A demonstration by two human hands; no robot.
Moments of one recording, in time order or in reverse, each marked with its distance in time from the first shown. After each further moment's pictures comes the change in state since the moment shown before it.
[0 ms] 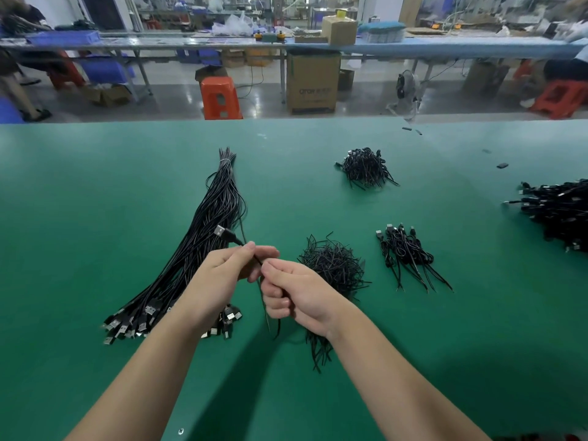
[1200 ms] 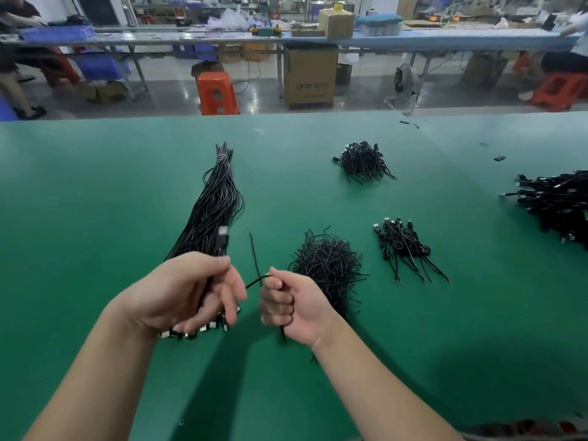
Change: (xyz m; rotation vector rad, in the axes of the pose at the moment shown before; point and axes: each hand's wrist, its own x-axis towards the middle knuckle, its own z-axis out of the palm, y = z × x) left_hand -0.009 0.003 -0.057 -0.298 -0.630 -0.282; right_hand 0.002 0.038 -0.009 0.550 -0.082 0.128
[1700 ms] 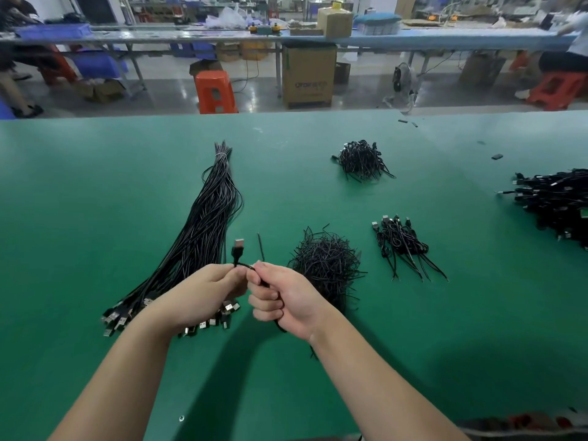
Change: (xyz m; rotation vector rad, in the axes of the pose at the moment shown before) left_hand 0.020 -0.030 0.011 0.582 0.404 -0.033; right_hand -0.001 -0.002 0.025 -0.310 0.057 -0.118
